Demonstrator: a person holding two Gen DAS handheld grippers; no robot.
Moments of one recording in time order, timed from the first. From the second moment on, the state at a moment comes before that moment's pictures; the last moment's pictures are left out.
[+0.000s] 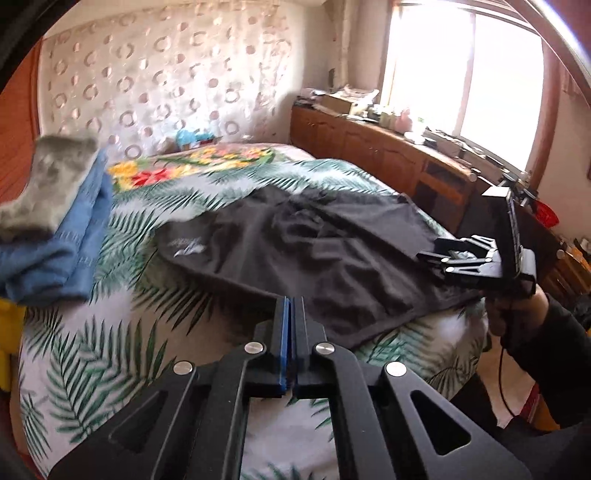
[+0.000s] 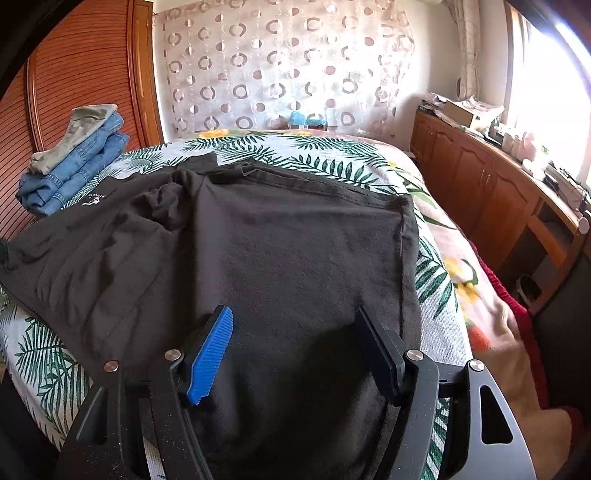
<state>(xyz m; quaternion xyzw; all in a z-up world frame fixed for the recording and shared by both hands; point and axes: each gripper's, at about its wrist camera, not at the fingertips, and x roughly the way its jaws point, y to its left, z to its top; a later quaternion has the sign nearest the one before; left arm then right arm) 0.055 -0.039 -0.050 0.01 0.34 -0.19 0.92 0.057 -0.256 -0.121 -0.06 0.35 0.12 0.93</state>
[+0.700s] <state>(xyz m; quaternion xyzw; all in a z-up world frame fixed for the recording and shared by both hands) 0.095 -0.162 -0.002 0.07 0.31 -0.29 0.90 0.028 -0.284 -0.102 -0.03 0.32 0.11 0.94</state>
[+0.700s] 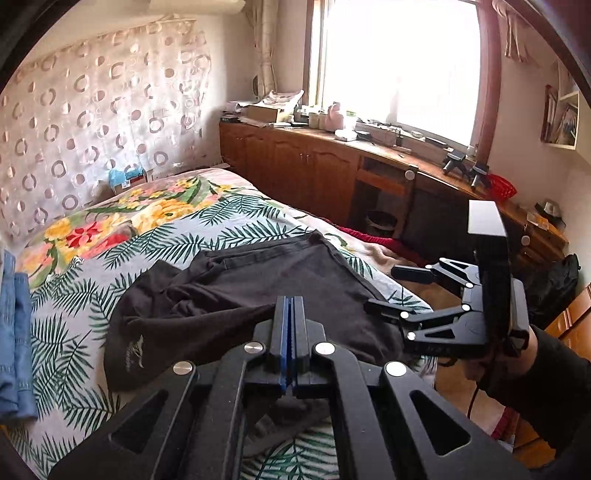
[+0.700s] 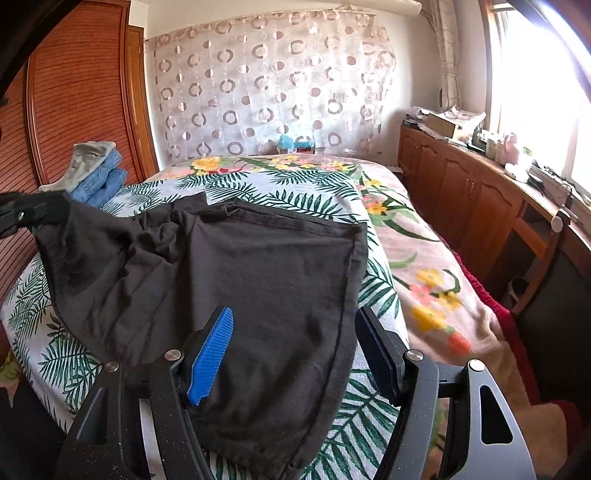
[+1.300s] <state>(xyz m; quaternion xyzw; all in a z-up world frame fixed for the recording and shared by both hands) 0.104 -0.128 -0.027 0.06 0.33 -0.24 0.91 0.032 -0.276 -0.106 -0.02 0.32 0.12 0.94</state>
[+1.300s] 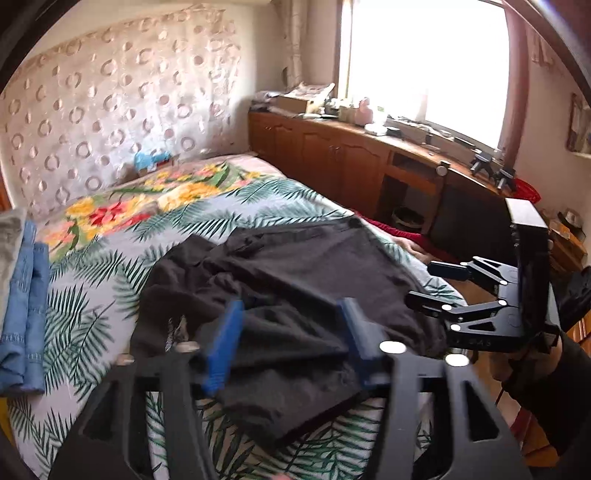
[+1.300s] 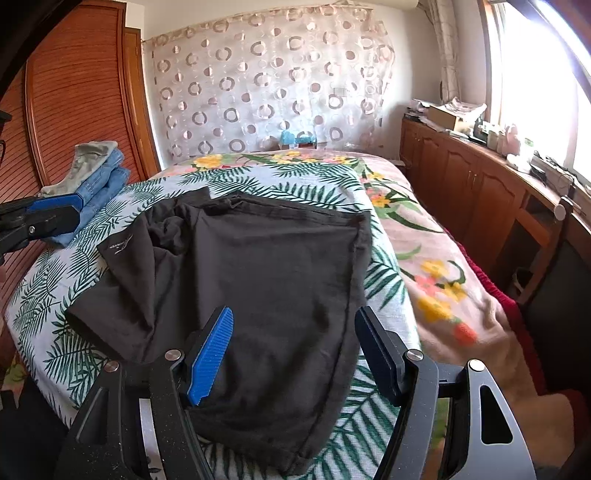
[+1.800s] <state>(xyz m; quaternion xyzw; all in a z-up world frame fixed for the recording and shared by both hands) 0.103 -0.083 -0.058 0.03 0.36 -0.20 0.91 0.034 -0.237 -0.115 -0.03 0.34 0.18 0.92</state>
